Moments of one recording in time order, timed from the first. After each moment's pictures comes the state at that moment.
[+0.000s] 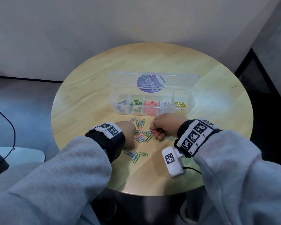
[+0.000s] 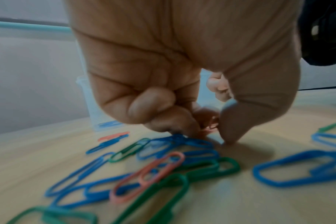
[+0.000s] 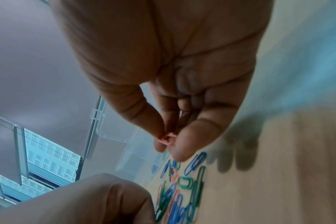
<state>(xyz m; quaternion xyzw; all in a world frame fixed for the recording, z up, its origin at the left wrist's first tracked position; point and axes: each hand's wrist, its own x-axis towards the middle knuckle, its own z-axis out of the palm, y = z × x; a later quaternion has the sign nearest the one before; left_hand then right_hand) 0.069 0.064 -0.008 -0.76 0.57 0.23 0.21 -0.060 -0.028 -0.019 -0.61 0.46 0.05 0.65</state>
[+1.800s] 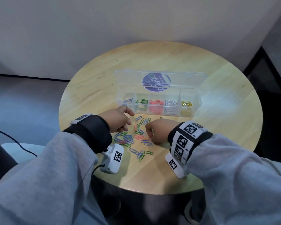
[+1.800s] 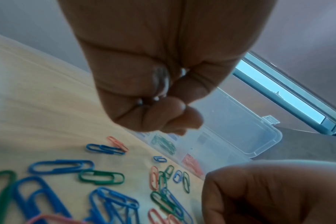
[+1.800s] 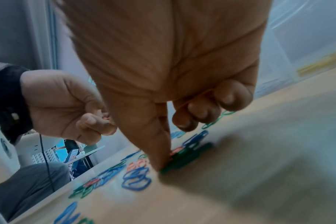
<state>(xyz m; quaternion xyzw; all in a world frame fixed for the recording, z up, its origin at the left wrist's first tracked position) 0.106 0.072 0.010 -0.79 0.30 0.46 -0.27 -0.038 0.001 -0.012 -0.91 0.30 0.20 0.21</state>
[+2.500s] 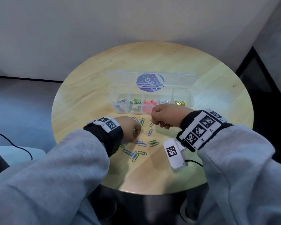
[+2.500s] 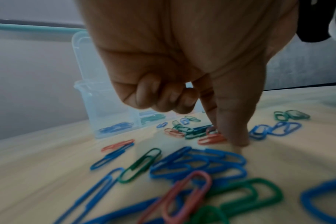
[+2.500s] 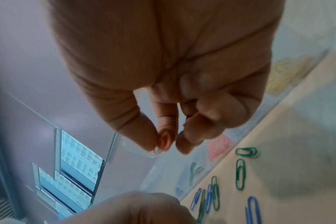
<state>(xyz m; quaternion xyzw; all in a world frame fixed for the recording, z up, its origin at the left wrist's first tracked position) 0.079 0.054 -0.006 -0.71 0.65 0.23 0.16 -0.065 -0.032 0.018 -0.76 0.41 0.06 0.51</state>
